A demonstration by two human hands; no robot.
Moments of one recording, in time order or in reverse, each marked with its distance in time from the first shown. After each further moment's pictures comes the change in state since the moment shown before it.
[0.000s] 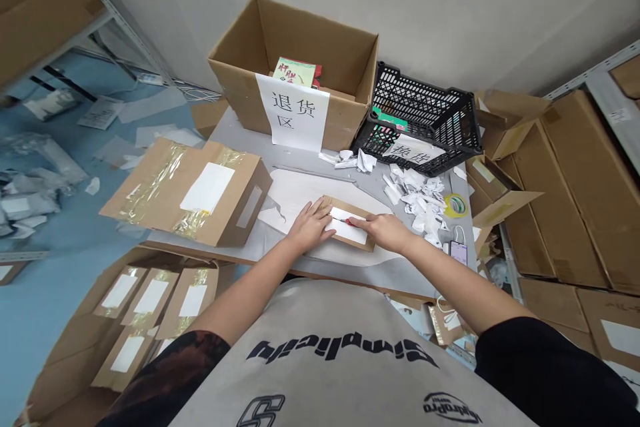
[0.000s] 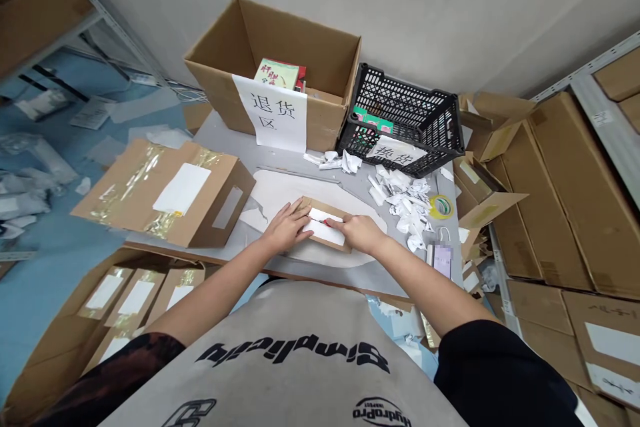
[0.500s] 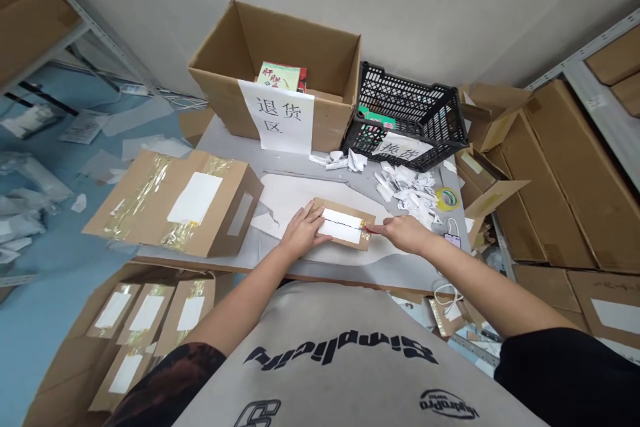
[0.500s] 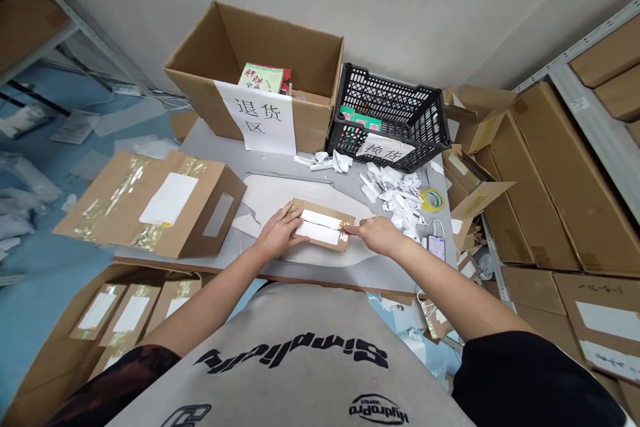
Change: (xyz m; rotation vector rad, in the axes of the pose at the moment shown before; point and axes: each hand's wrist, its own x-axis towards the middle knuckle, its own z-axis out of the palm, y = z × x) left_hand -0.003 -0.001 0.008 -0.020 0.047 -0.010; right_hand -0.047 0.035 0.002 -0.025 -0.064 0.032
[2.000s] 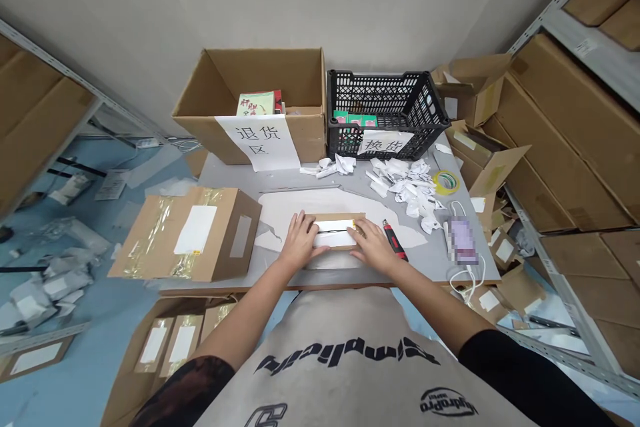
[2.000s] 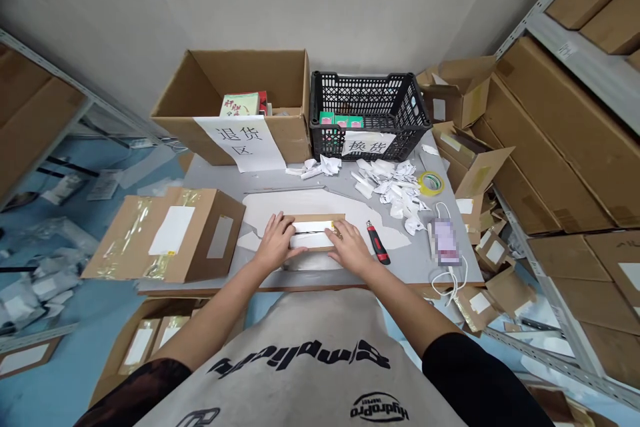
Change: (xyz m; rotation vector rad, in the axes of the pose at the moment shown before) left_hand 0.004 0.019 -0.011 0.165 0.025 0.090; right_hand 0.024 -0.067 0.095 0.383 0.716 0.127
